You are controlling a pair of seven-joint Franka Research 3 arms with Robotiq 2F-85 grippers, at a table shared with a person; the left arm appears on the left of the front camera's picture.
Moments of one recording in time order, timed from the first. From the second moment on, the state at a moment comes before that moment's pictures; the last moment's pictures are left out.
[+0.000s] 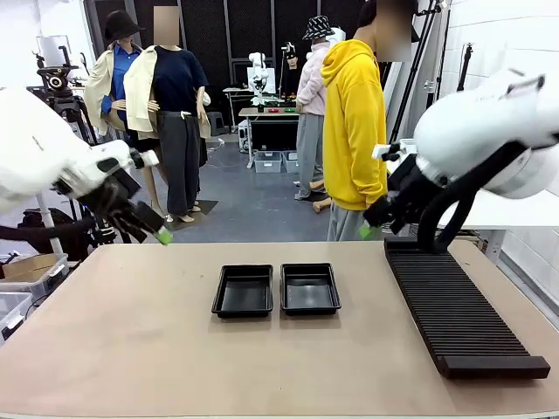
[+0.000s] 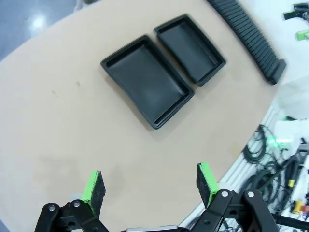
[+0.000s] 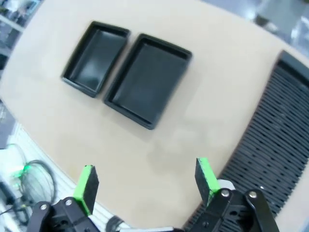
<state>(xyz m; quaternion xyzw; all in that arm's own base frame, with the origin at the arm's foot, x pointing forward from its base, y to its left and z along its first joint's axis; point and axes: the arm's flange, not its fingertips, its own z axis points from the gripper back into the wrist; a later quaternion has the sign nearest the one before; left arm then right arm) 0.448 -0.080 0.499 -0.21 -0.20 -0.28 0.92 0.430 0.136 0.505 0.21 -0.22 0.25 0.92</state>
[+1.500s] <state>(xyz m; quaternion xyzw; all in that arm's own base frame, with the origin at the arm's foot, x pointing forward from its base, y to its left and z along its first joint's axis) 0.469 0.199 0.440 -0.53 -0.26 0.01 0.80 0.369 -0.166 0.429 0.62 -0.26 0.11 0.73</state>
